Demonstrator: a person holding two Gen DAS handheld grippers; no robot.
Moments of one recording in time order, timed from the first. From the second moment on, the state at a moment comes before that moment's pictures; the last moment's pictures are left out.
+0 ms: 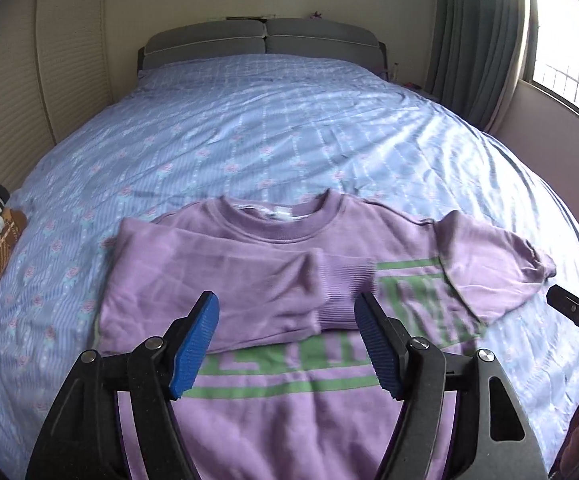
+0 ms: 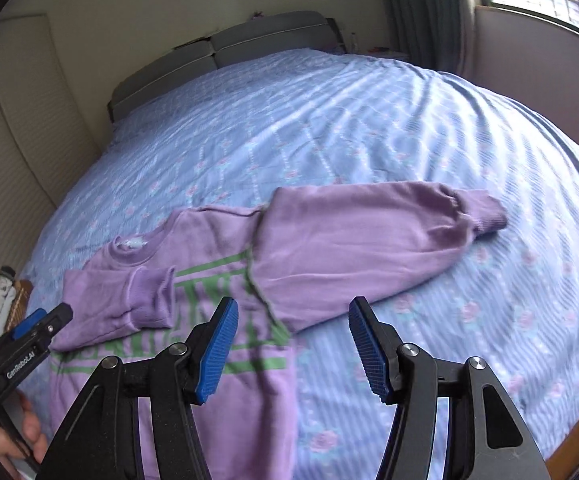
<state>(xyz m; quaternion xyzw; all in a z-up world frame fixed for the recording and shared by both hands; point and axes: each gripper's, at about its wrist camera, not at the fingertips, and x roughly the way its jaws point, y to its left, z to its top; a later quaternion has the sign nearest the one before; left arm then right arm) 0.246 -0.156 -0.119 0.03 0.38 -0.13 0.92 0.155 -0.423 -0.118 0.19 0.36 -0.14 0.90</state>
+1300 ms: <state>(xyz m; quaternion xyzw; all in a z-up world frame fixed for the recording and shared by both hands) 0.278 -0.221 -0.103 0.03 0.38 -0.12 0.92 0.204 -0.547 -0.105 0.34 0.25 -0.19 0.89</state>
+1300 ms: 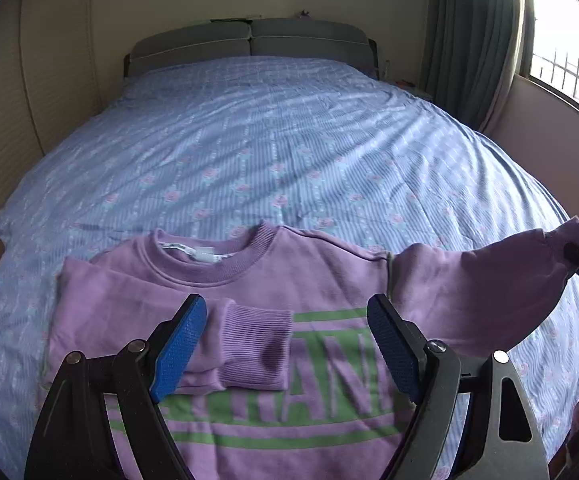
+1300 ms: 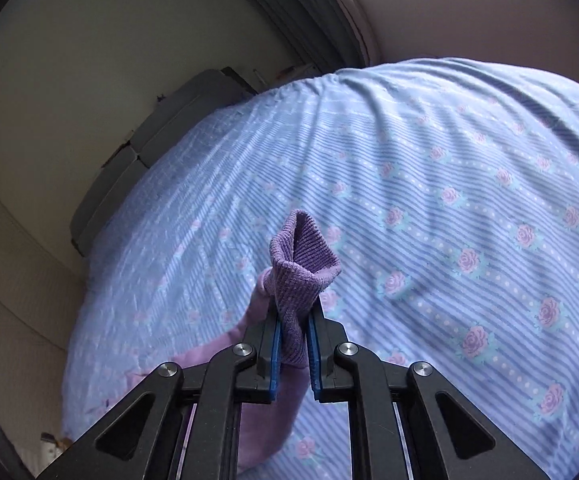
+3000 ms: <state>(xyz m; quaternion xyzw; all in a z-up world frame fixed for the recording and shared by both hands) 0.301 -0.018 -0.138 -0.04 0.38 -0.07 0.92 0.251 -0.261 -0.138 0.06 0.36 -0.10 0.92</state>
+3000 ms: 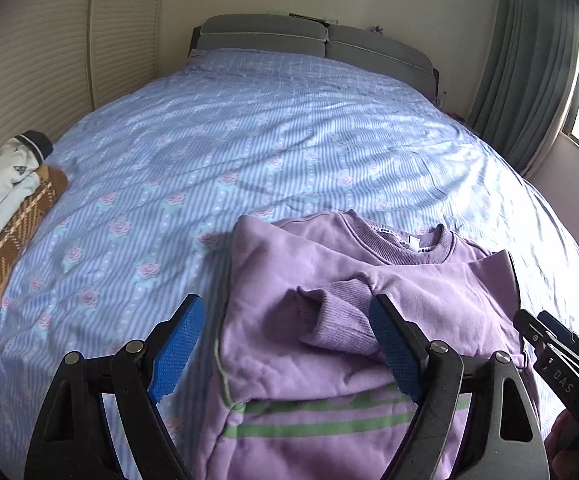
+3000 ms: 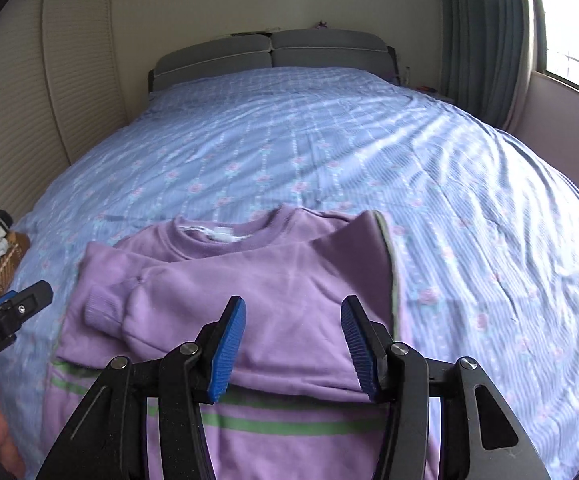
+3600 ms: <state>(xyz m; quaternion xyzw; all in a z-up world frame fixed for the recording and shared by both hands) 0.309 -0.018 -0.213 0.00 0.45 -0.02 0.89 0.253 -0.314 -0.200 0.04 0.43 -0.16 0.89</state>
